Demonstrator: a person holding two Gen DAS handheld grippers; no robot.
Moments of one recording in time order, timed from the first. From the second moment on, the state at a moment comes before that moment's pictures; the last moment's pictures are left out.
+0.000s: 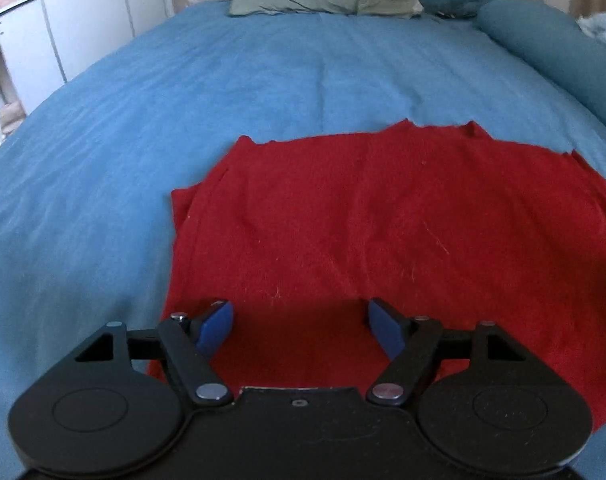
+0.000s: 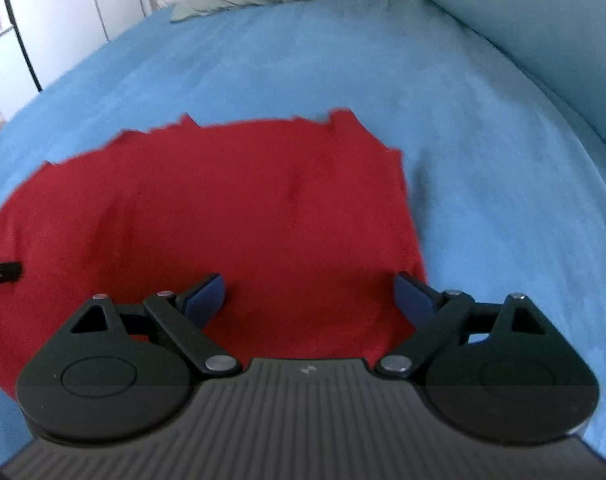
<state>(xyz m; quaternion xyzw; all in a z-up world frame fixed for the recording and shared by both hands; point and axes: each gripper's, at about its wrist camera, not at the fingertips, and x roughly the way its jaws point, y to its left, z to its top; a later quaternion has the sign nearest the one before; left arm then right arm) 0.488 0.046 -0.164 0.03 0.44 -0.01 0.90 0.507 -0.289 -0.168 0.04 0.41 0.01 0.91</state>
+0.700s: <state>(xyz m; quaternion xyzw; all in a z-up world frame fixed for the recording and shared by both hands) 0.492 -0.026 -0.106 0.05 0.46 -0.05 0.88 0.482 -0.333 -0.118 0.07 0.42 -0.02 0.90</state>
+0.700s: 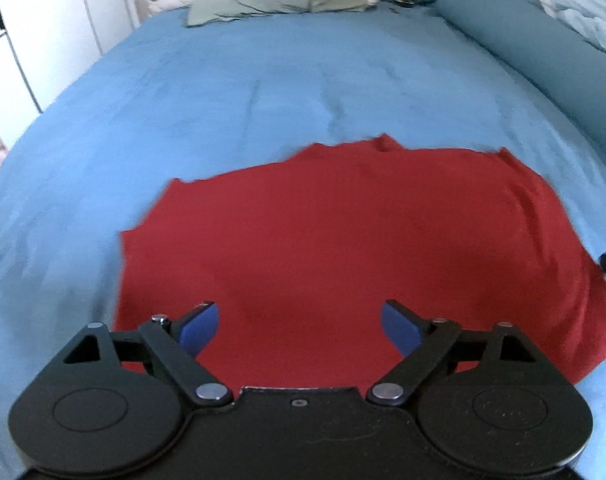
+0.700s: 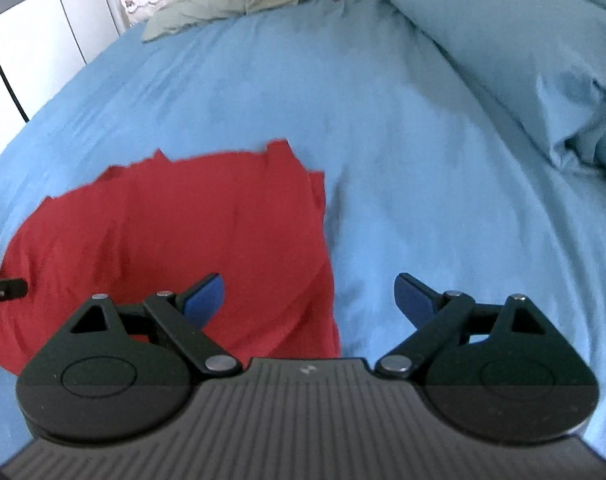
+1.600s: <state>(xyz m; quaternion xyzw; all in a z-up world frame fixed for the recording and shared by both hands) 0.536 -0.059 -0.169 0.04 0.53 -0.06 0.84 0.490 -0.332 -0.153 0.17 0.46 0.02 0.87</state>
